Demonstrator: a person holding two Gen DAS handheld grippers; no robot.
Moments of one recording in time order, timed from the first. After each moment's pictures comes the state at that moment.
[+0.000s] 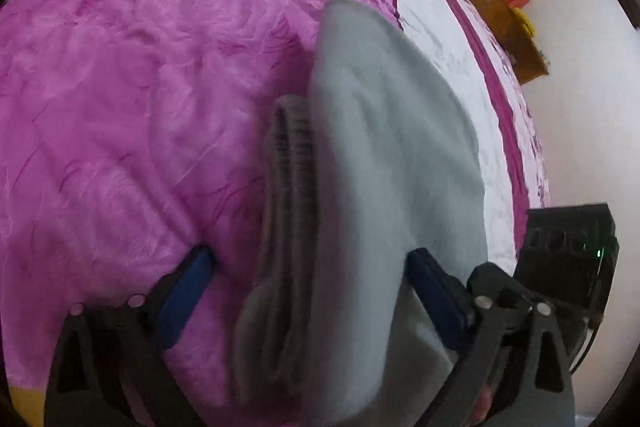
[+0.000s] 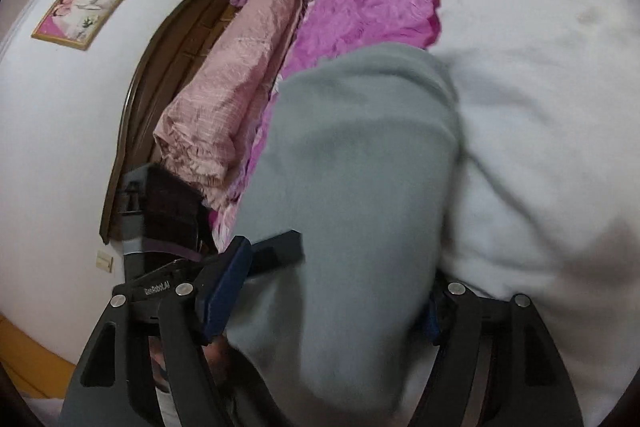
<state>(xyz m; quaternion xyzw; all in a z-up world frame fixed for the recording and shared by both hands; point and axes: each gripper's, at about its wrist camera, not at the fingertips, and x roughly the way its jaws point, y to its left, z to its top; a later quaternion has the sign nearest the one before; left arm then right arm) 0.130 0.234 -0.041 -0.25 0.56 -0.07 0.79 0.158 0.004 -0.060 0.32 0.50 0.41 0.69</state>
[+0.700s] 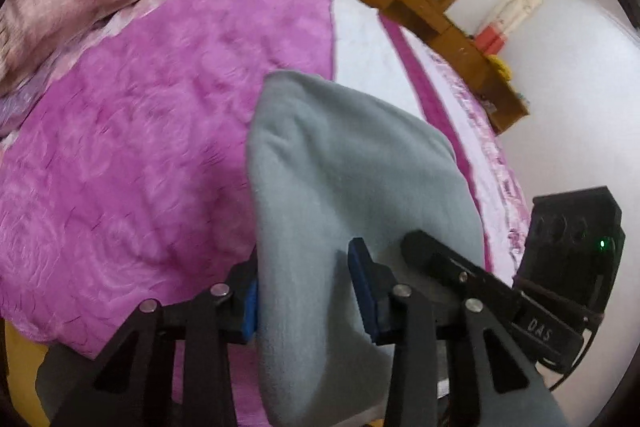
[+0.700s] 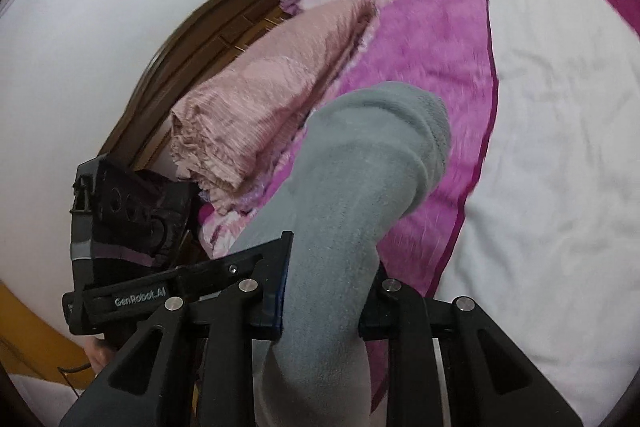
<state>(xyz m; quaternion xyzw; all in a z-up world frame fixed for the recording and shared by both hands) 0.092 0.198 0.077 -0.25 0.44 -0.04 0.86 0.160 -0.010 0.060 0.18 0.42 0.44 0.77</state>
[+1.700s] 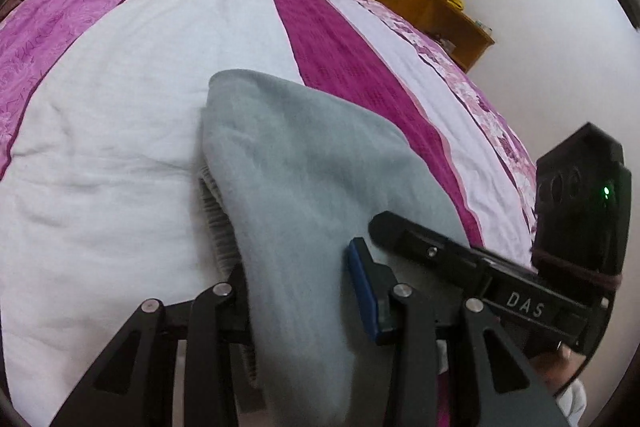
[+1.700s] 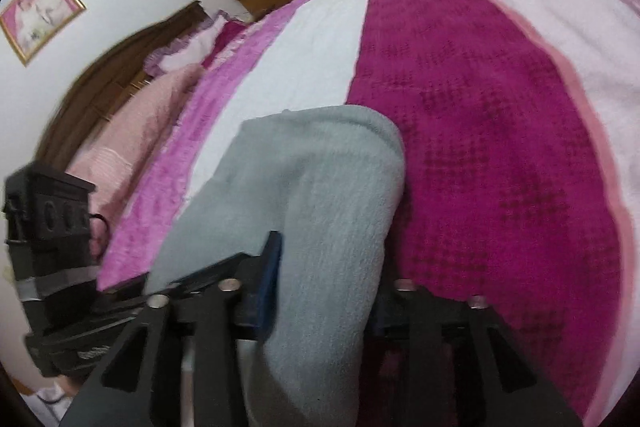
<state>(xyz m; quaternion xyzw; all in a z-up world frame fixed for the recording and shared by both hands) 0.360 -0.095 -0.024 -0.14 0.45 -0.13 0.87 0.390 -0.280 -0.036 0.16 0.44 0.26 0.84</state>
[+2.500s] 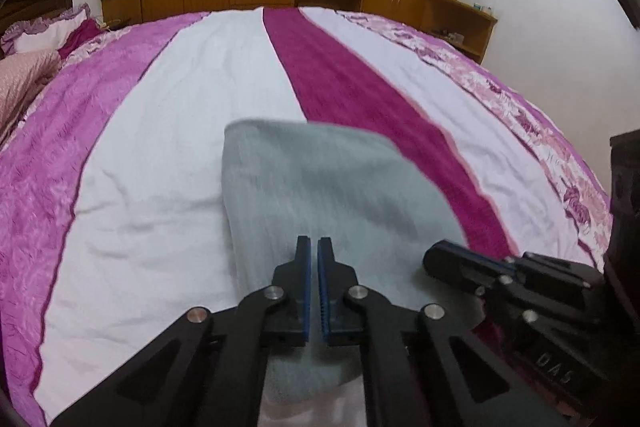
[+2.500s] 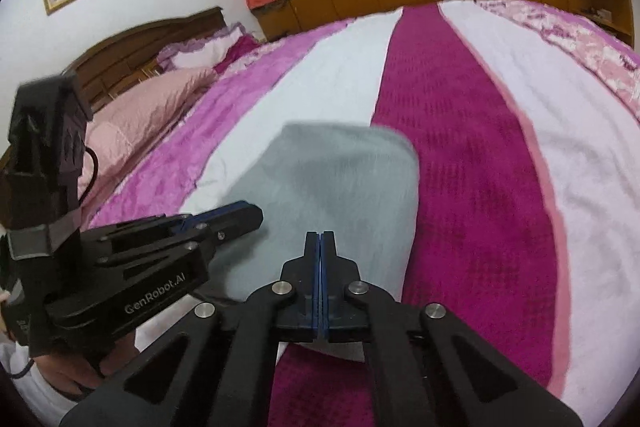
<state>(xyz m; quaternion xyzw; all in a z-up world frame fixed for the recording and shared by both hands) 0.332 -0.132 -0.005 -0.02 0.40 -0.08 0.91 0.321 -0.273 -0.003 0.09 0.38 0.26 0.89</state>
